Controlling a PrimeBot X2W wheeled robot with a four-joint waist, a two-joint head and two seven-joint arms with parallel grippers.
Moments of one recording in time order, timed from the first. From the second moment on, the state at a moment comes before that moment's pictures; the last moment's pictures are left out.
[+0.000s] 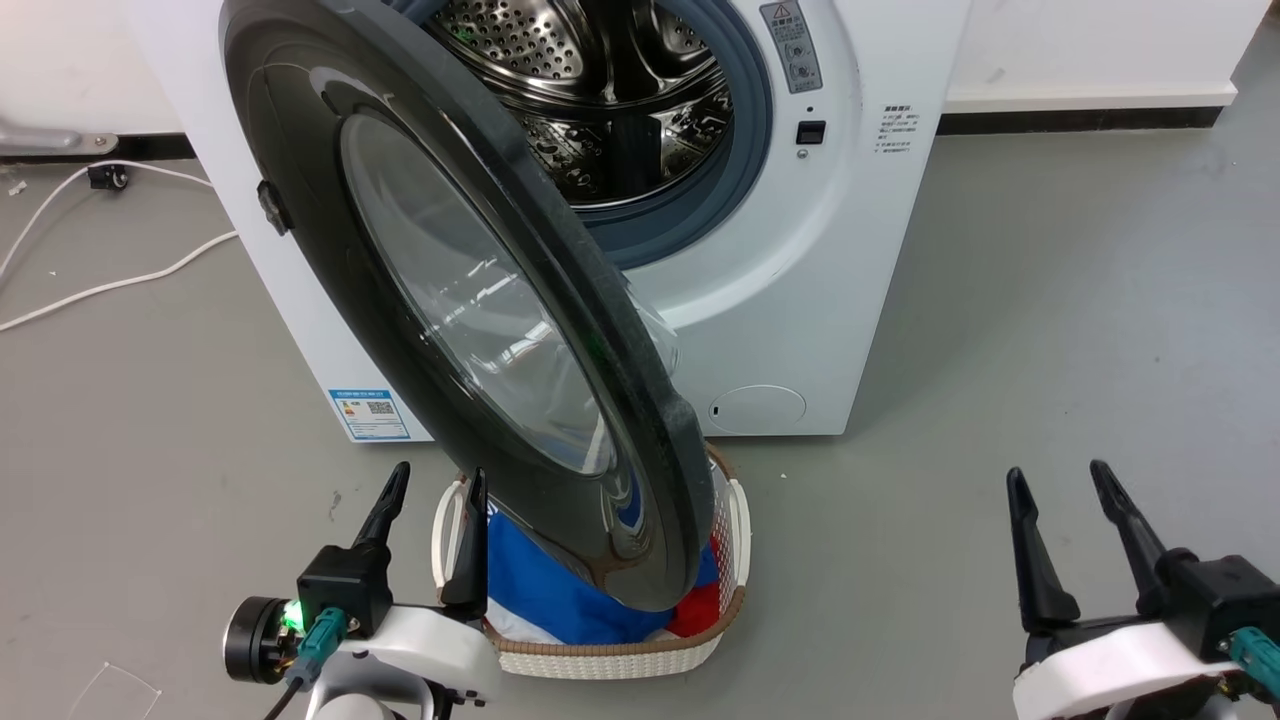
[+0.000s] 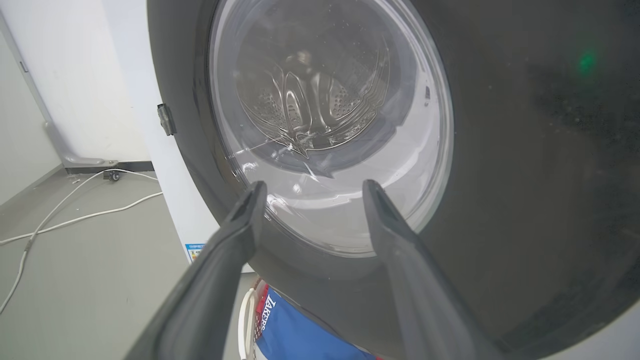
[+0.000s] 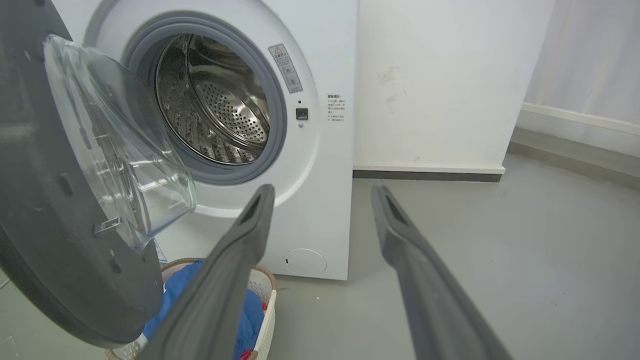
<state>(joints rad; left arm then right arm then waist) -0.11 0.08 -0.11 0.26 -0.14 -0.04 -0.26 0.06 -0.06 -0.03 -0.06 0.08 0.13 -0.11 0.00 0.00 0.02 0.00</state>
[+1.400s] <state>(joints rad) -0.20 0.10 -0.11 -0.05 -0.14 0.01 -0.25 0.07 -0.05 -0.04 0.00 0.09 0.13 -0.11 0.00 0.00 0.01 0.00</state>
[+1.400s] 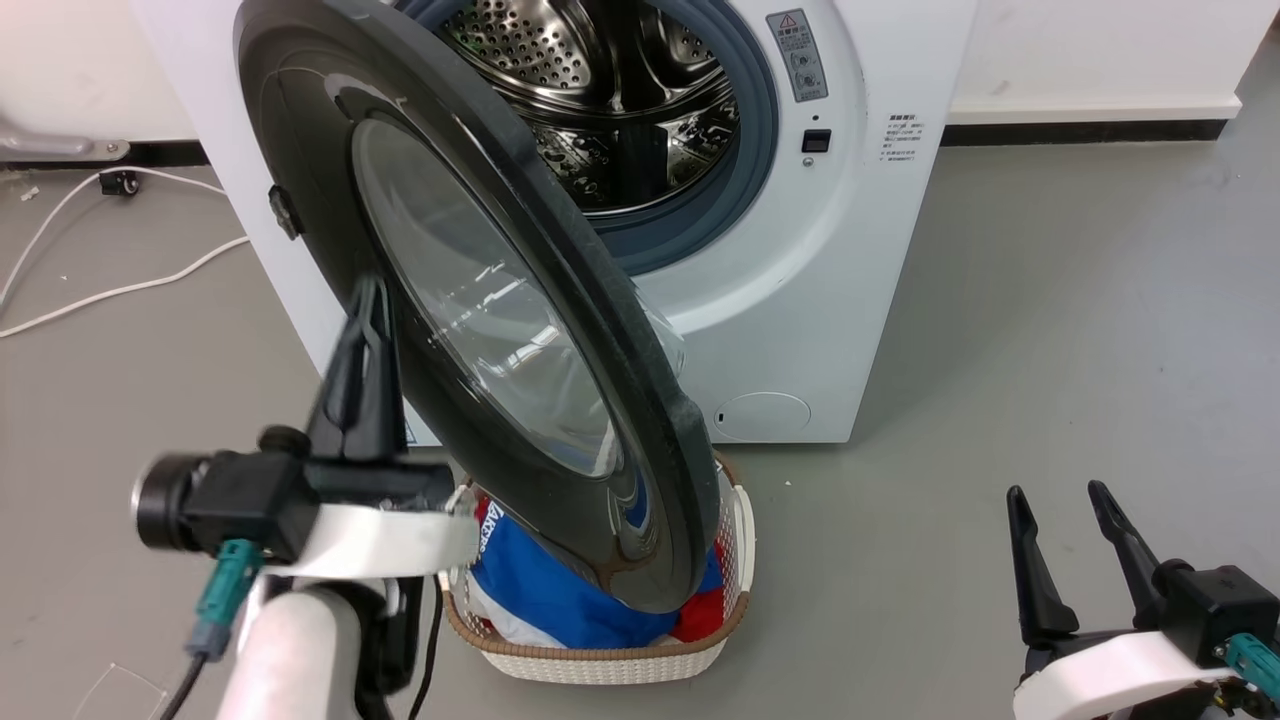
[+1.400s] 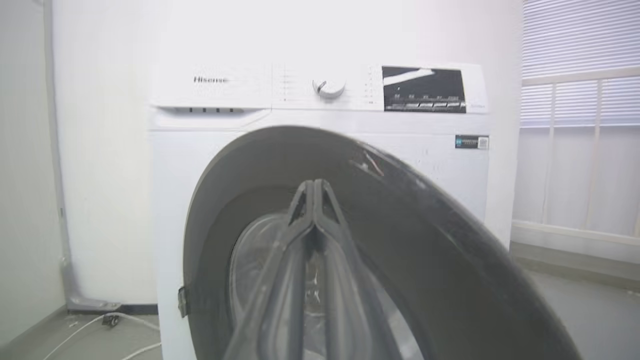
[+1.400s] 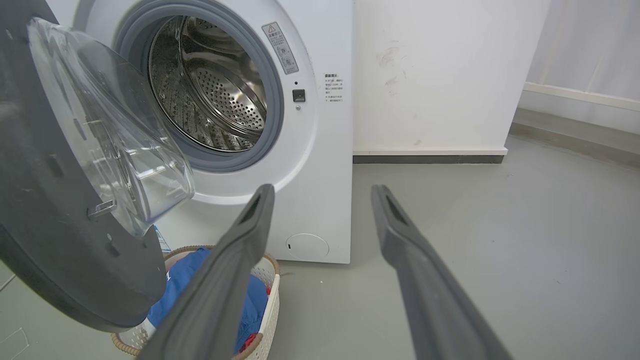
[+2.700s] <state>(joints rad) -0.28 0.06 -0.86 -0.04 -0.44 -0.05 0.08 0.07 -0.05 -0.06 0.02 0.13 0.13 -0.09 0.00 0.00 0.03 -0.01</state>
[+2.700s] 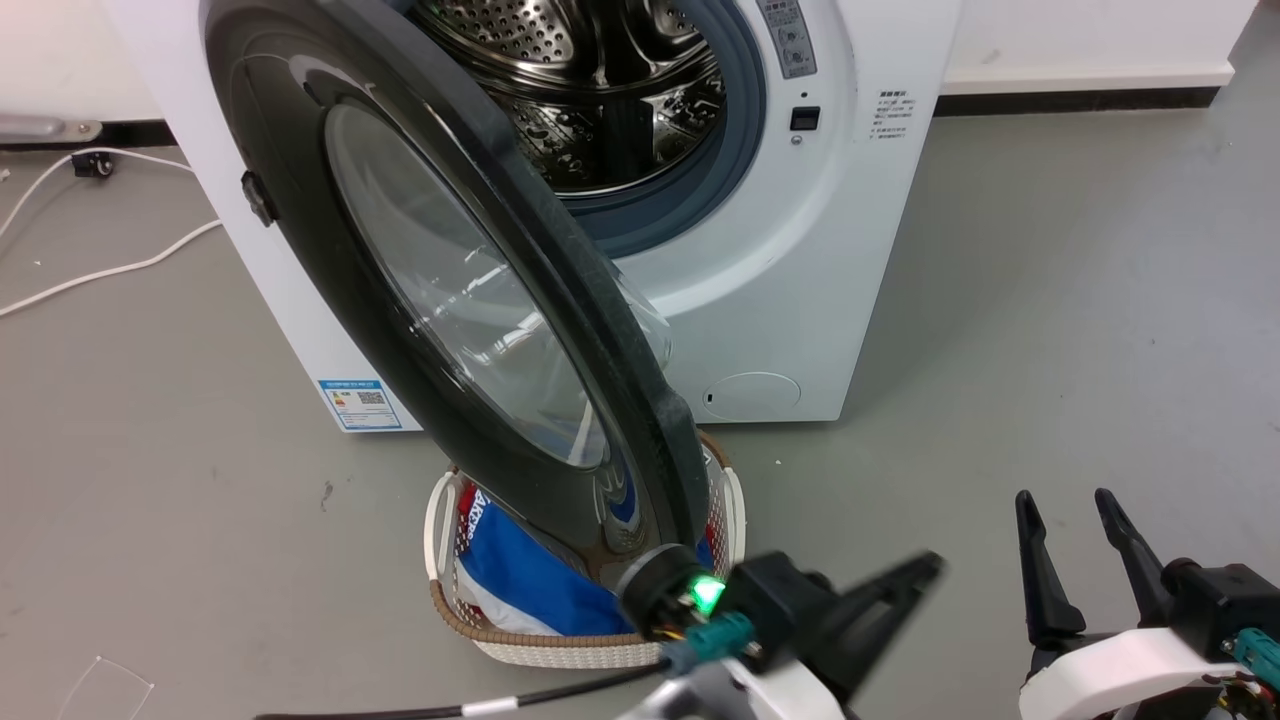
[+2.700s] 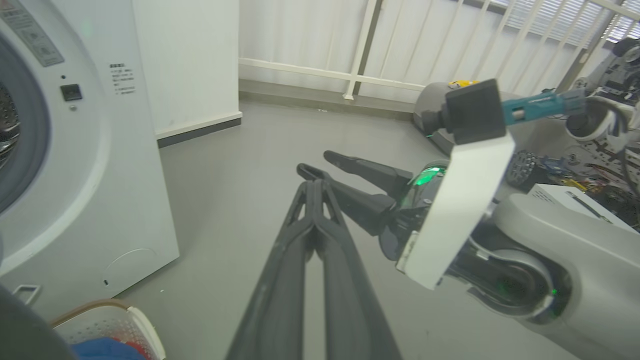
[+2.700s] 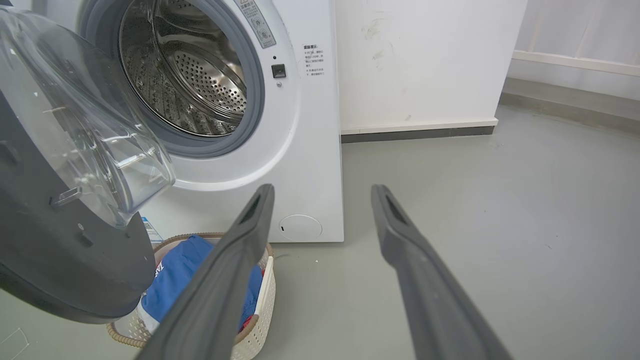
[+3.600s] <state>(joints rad) -0.33 0.09 -0.67 0.22 -0.45 0.08 -0.07 0.02 -0.05 -0.02 0.06 0.13 0.13 -0.11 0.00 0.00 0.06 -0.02</state>
